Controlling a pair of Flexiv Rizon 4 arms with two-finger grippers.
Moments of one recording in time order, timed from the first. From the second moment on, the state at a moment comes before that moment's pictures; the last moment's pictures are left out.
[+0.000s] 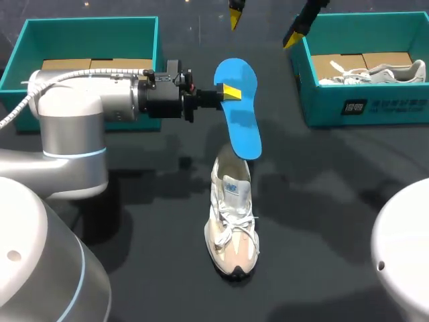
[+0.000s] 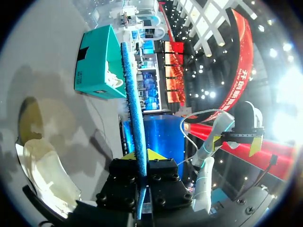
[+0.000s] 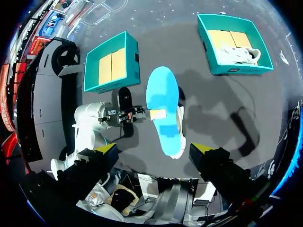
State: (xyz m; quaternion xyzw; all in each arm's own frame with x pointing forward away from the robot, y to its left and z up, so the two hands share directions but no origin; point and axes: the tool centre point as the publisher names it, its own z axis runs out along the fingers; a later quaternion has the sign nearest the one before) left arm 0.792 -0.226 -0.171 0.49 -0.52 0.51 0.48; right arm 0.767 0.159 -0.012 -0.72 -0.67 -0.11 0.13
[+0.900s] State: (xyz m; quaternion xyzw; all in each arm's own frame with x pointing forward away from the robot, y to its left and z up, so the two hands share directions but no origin) left arm 0.792 -0.226 -0.171 0.49 -0.52 0.51 0.48; right arm 0.770 0.219 -0.017 -0.69 -0.72 -0.05 0.06
